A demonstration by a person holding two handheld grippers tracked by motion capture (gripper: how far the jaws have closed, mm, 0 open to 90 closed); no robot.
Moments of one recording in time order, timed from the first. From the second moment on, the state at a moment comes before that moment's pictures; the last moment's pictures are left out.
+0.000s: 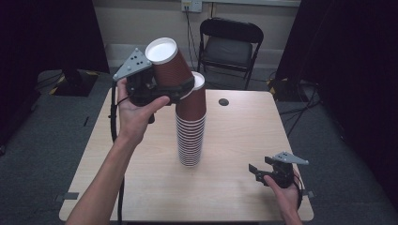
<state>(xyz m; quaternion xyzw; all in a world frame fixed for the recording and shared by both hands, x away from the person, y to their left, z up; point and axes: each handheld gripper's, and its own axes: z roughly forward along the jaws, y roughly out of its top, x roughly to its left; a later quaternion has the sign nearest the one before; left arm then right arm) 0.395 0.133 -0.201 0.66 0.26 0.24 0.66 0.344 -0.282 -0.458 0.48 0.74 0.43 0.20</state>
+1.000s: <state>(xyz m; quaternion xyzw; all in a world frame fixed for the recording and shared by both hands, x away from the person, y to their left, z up) 0.360 0.204 -0.248 0.66 0.32 0.24 0.64 0.342 -0.275 -0.456 0.47 0.74 0.43 0.19</state>
